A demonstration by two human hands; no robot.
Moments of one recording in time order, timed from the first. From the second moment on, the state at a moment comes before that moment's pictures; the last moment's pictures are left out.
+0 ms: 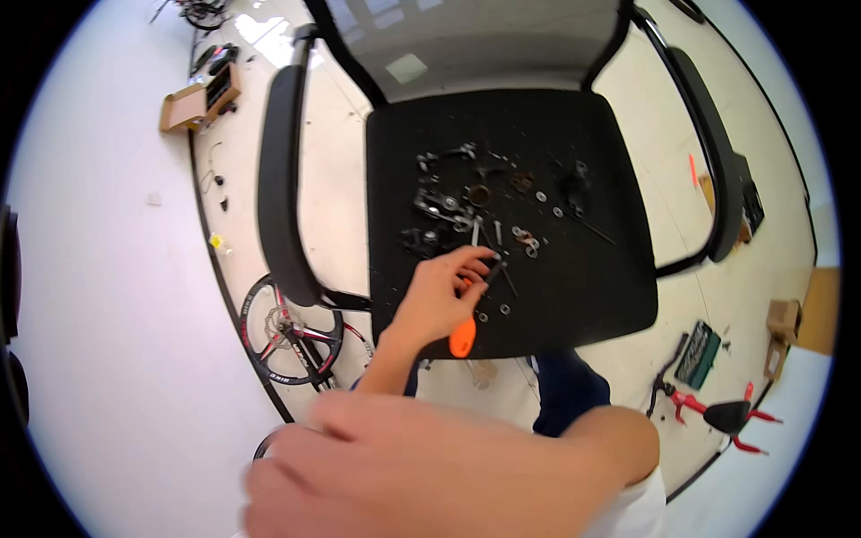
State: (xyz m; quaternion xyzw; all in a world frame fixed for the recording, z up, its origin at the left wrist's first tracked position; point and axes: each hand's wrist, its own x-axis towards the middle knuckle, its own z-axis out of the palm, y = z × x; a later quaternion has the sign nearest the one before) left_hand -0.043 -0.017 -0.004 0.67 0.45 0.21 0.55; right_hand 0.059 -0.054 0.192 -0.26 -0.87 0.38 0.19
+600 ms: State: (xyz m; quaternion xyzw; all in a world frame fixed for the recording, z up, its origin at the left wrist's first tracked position) left_hand -0.038 0.013 0.000 0.67 0.60 0.34 0.27; right_hand 0.142 -0.049 -0.014 -0.70 -0.60 0.24 0.31
